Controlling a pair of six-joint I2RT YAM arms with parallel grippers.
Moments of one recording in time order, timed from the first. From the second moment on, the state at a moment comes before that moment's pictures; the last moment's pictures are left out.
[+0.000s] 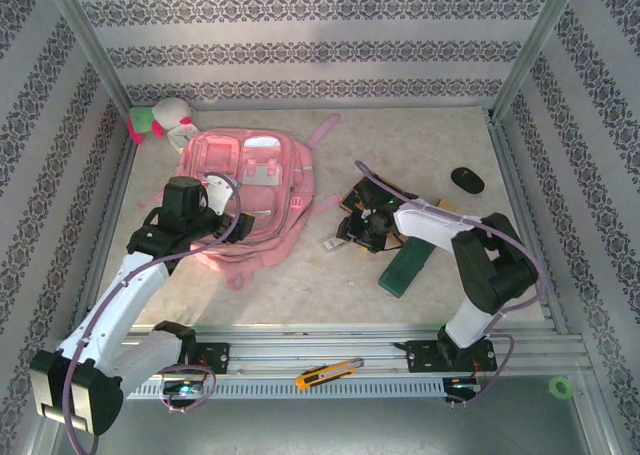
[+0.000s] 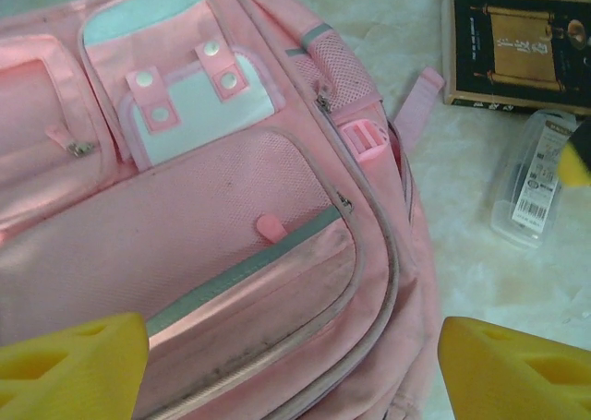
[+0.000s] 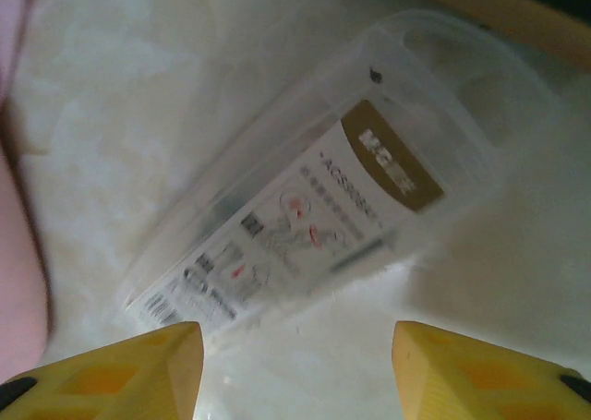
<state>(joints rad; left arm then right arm) -0.23 0.98 0.81 -0.51 0.21 0.13 0.52 1.70 0.97 -0.49 -0.28 0.87</state>
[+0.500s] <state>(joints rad) -0.25 0.99 0.81 -0.42 0.17 -0.07 0.60 1.94 1.24 -0.31 -0.34 0.88</state>
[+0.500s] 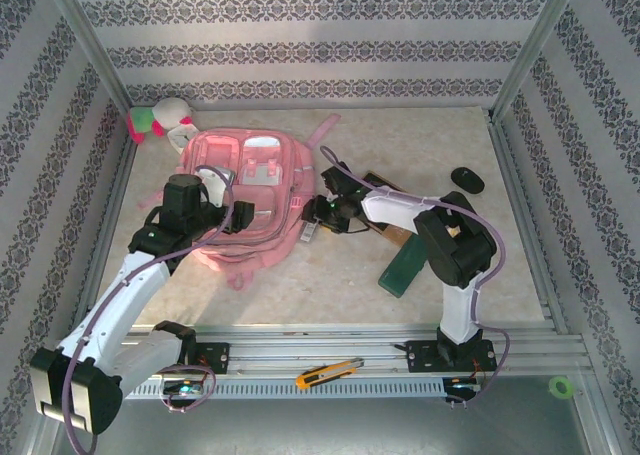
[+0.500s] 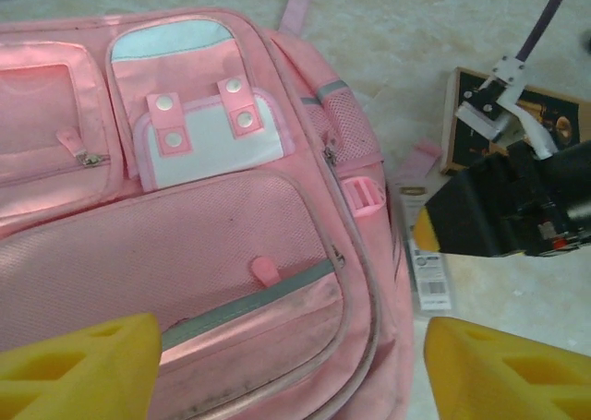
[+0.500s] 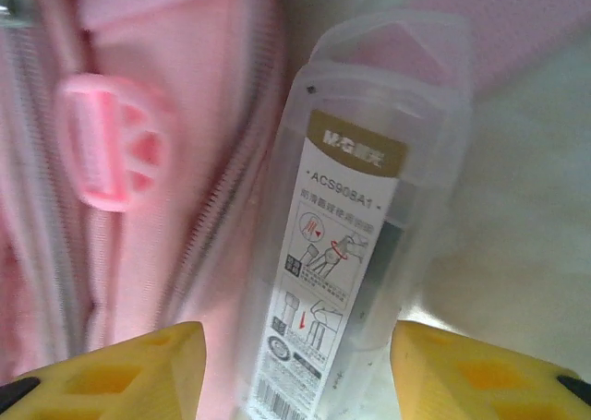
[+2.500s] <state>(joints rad) -0.72 2.19 1.48 -0.01 0.13 -0.97 0.02 1.89 1.27 -0.72 -0.48 0.28</state>
